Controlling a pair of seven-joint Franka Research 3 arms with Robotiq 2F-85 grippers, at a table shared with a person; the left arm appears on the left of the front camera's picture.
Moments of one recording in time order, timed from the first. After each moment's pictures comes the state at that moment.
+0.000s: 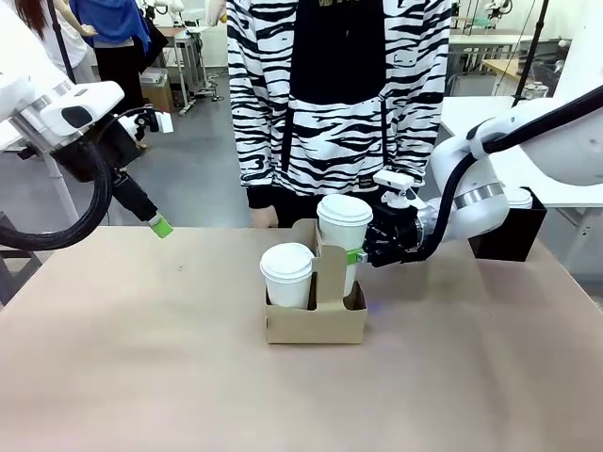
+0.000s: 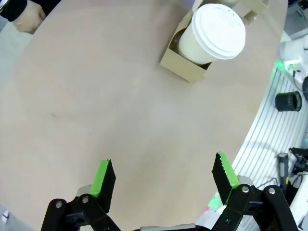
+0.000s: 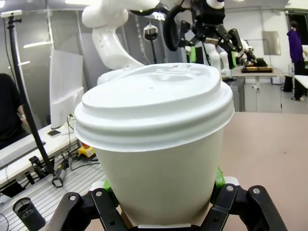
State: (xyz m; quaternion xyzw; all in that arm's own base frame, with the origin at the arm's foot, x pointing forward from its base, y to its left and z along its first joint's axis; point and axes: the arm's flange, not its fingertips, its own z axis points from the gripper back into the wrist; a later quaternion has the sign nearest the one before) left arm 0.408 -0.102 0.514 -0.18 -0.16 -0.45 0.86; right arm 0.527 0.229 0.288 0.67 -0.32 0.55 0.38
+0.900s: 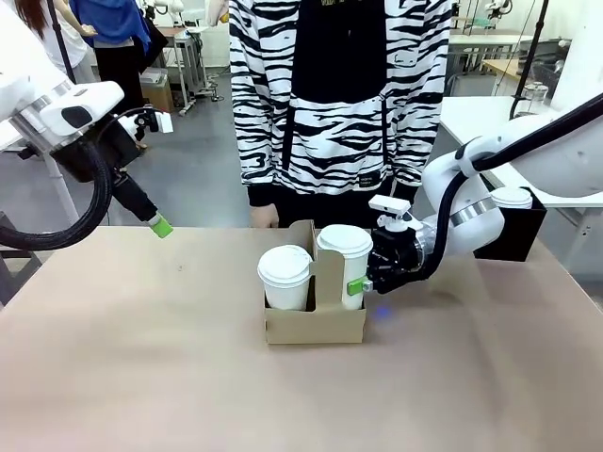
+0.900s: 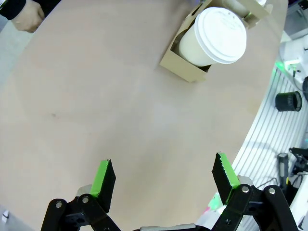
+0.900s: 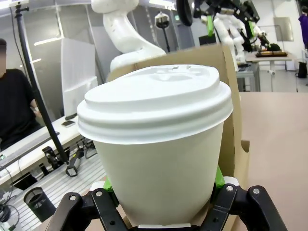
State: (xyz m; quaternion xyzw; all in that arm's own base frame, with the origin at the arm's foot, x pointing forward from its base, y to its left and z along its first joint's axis) left arm 0.408 -0.101 0.514 -0.18 -0.16 -0.45 0.86; right arm 0.507 0.229 0.248 0.68 -0.26 0.57 0.39
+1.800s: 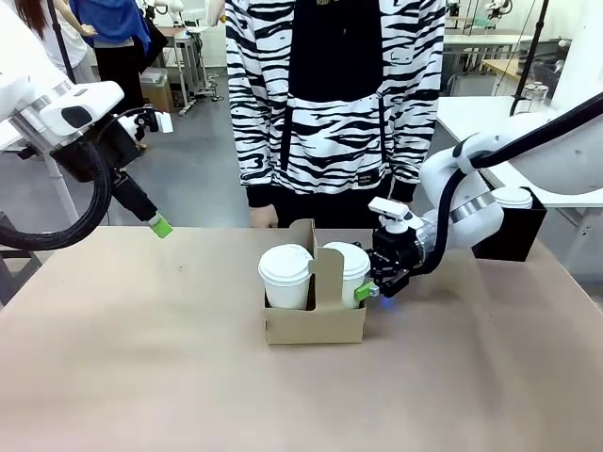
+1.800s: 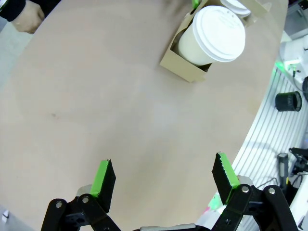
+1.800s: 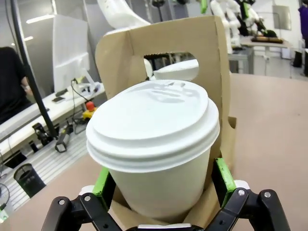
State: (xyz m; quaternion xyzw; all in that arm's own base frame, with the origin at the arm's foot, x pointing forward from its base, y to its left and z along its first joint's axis) left arm 0.408 -0.101 0.514 -0.18 -0.16 -0.45 0.86; right arm 0.526 0.212 0.252 0.62 -0.27 0.62 0.40
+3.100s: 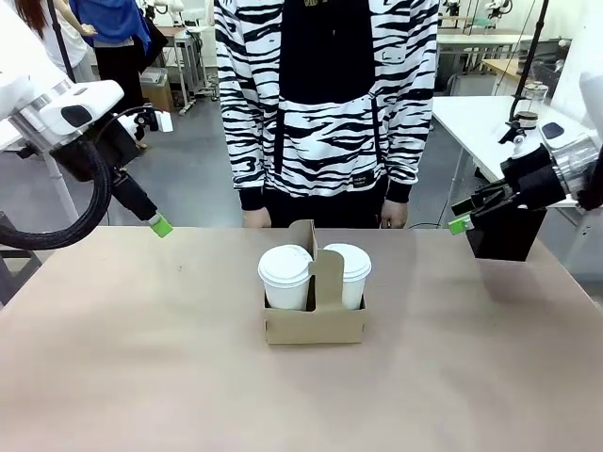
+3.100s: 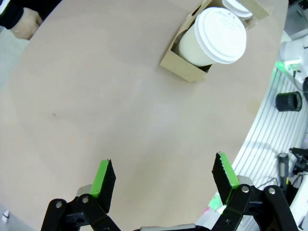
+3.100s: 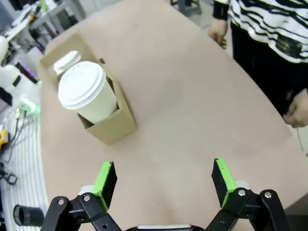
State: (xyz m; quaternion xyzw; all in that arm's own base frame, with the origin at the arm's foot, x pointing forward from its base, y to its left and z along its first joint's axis) left arm 0.408 -0.102 0.515 -0.18 -0.16 -0.45 0.86; right arm 0.469 0.031 0.424 0.31 -0.32 0.45 0.78
